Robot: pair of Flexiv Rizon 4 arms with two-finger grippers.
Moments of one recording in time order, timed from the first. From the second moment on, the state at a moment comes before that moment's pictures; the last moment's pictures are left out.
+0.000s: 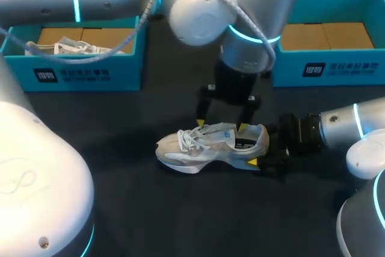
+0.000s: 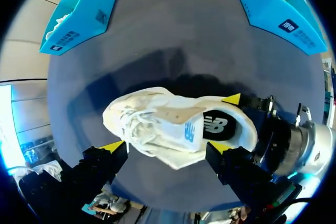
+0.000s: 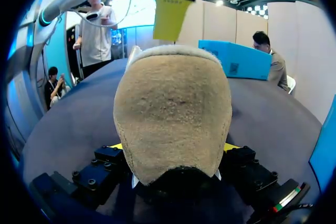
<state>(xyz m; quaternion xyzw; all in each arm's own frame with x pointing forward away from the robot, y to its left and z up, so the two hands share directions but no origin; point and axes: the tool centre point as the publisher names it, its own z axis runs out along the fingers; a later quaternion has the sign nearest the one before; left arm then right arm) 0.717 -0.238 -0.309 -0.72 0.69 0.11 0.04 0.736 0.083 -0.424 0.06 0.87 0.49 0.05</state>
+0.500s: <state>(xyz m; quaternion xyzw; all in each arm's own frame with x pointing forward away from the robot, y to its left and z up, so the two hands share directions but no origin) 0.721 -0.253 -0.344 -0.72 0.68 0.12 0.08 0.736 0.083 -0.424 0.06 0.87 0.49 0.05</state>
